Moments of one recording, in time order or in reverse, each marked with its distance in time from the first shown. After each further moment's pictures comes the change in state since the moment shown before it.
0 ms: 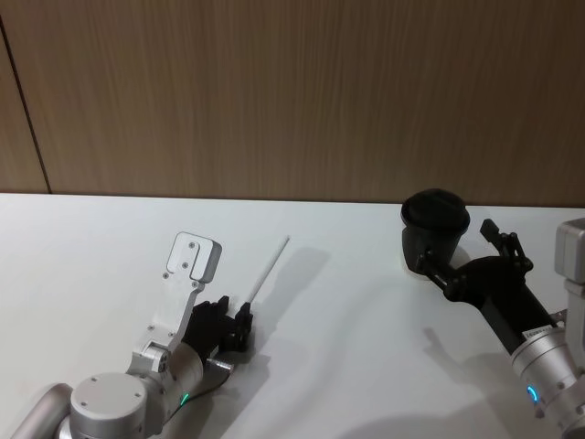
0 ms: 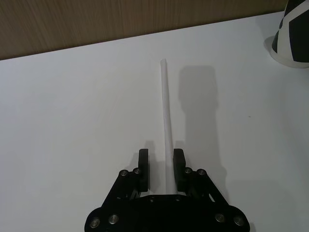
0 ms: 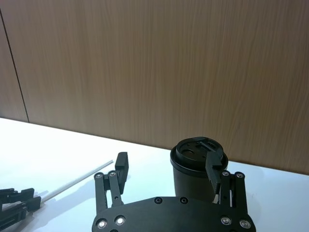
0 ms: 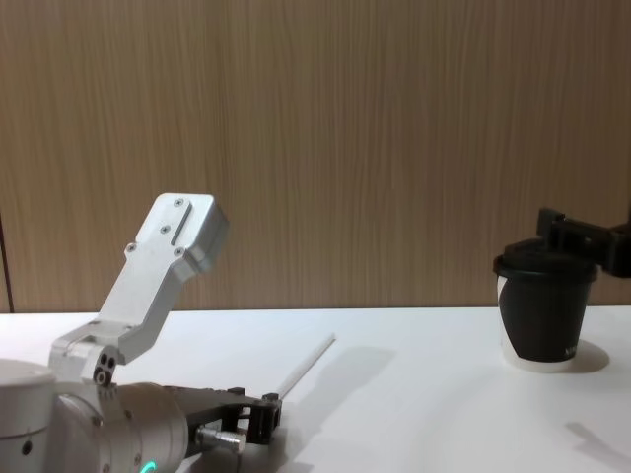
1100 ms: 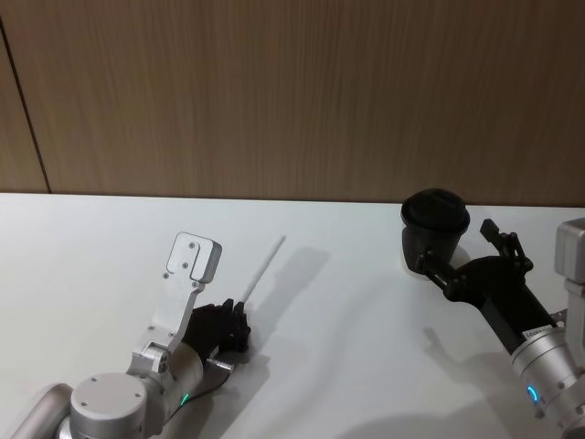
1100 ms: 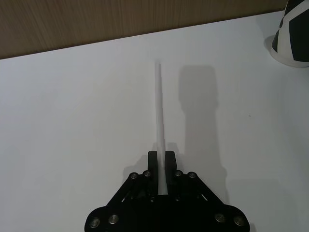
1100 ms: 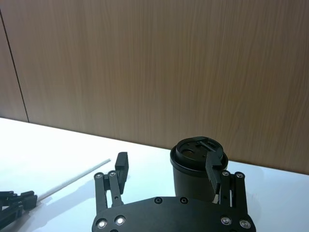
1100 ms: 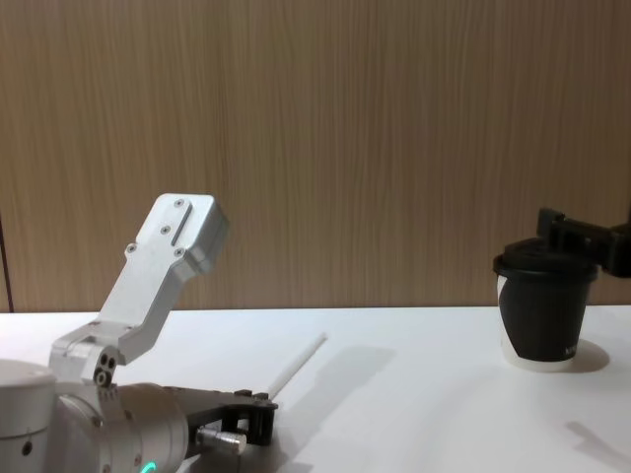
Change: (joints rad) left arm 0.000 0.000 0.000 0.000 0.000 0.000 0.000; right arm 0.000 0.000 0.000 0.000 0.000 0.000 0.000
